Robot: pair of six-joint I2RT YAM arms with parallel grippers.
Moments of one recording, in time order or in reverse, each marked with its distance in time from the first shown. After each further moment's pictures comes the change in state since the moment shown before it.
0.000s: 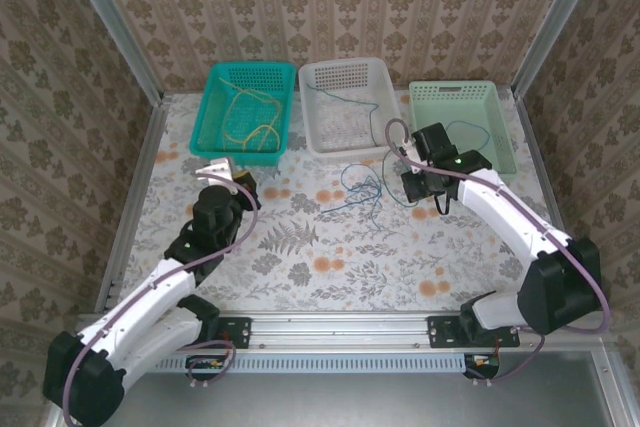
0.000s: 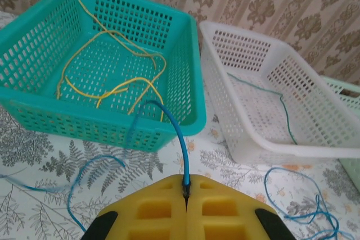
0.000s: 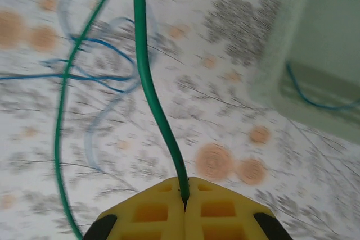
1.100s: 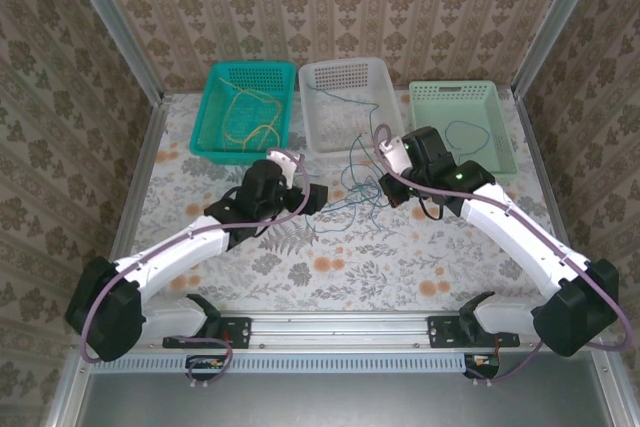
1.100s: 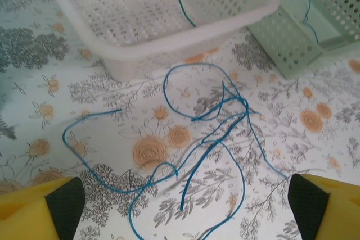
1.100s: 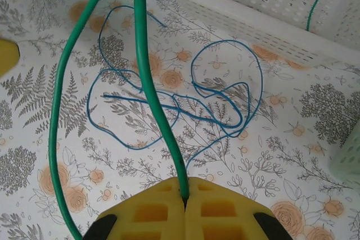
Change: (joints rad) left arm -0.166 0.389 0.273 -0.126 0.323 0.132; right arm 0.159 -0.091 0.005 0.086 -0.110 -0.062
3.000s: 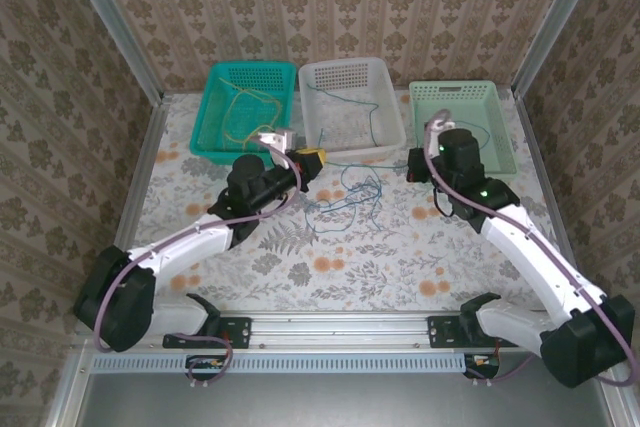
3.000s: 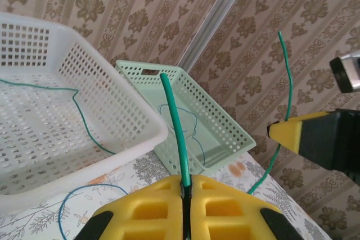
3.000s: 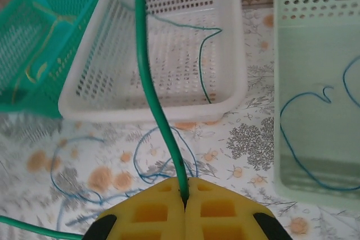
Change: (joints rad) left arm 0.058 0.062 -0.080 0.639 0.232 -0.202; right arm -0.191 -0.185 -0.193 0.354 0.135 0.403
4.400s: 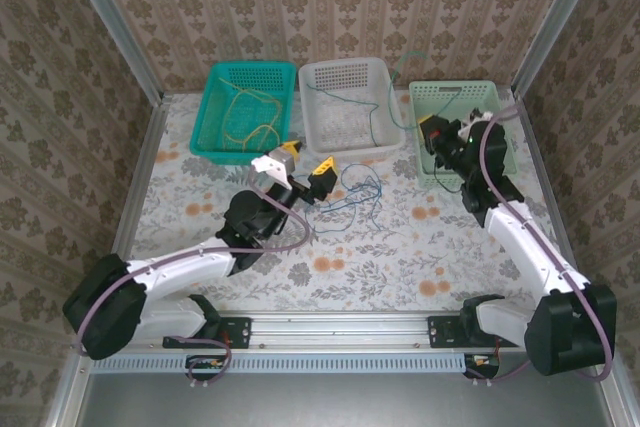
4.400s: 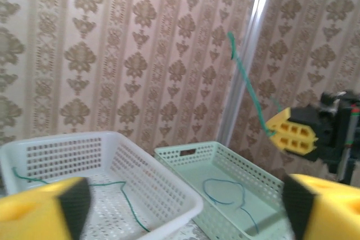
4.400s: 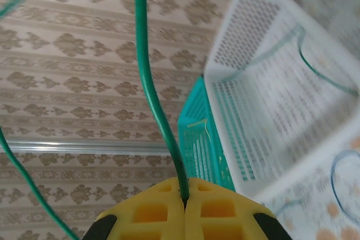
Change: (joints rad) left arm -0.209 -0.088 -0.143 0.341 -0.446 0.341; right arm -0.187 0.074 -0.060 0.477 -0.284 0.880
